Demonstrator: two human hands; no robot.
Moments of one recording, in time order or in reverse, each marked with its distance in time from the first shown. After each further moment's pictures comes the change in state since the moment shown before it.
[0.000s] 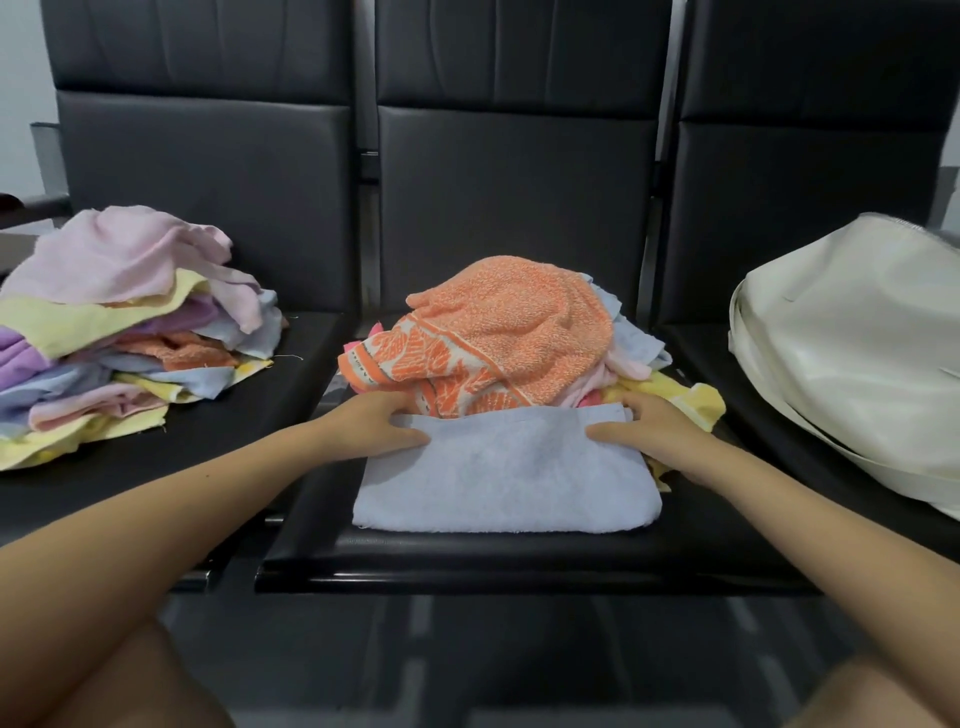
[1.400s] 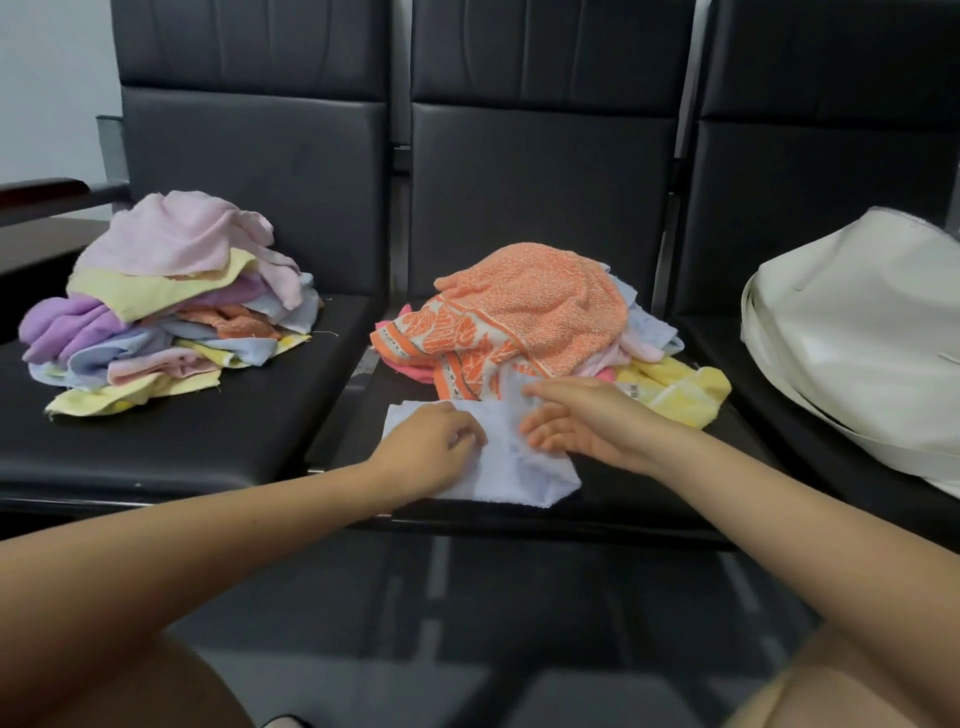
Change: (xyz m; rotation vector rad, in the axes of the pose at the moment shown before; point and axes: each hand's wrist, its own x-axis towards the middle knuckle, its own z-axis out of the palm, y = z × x) left_hand -0.072 0.045 0.045 0.013 0.228 0.137; right_hand -0.058 -0.077 0.057 0.561 -0.246 0.059
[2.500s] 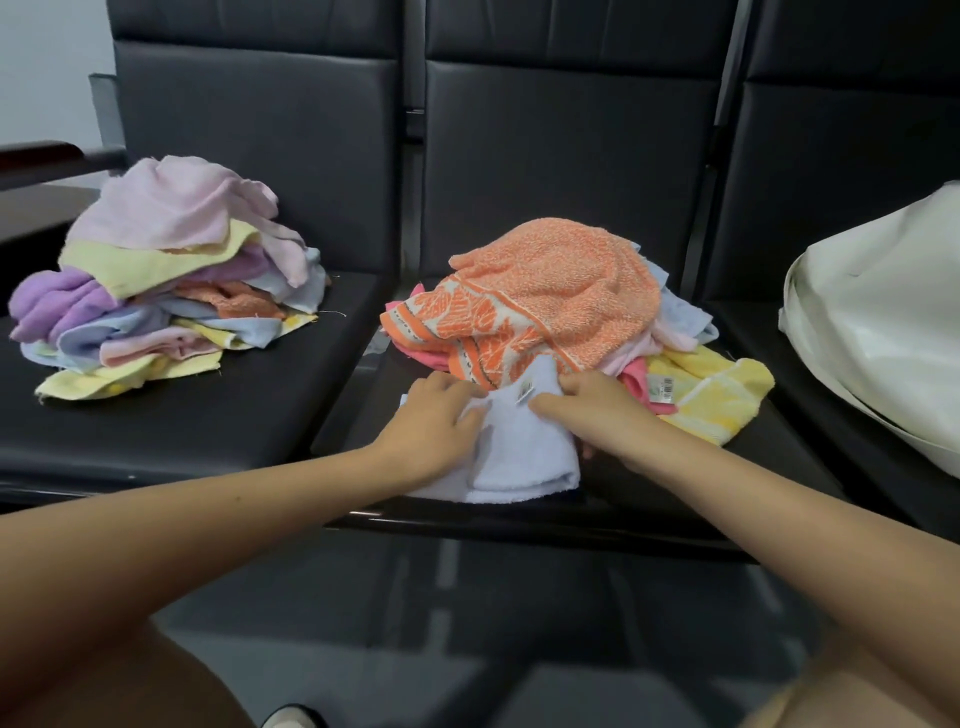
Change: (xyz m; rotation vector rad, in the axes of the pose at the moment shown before) left_hand 0.012 -0.018 0.001 -0.093 0.035 -0.117; right_hand 0.034 0.012 0.015 -0.721 0.209 -0.090
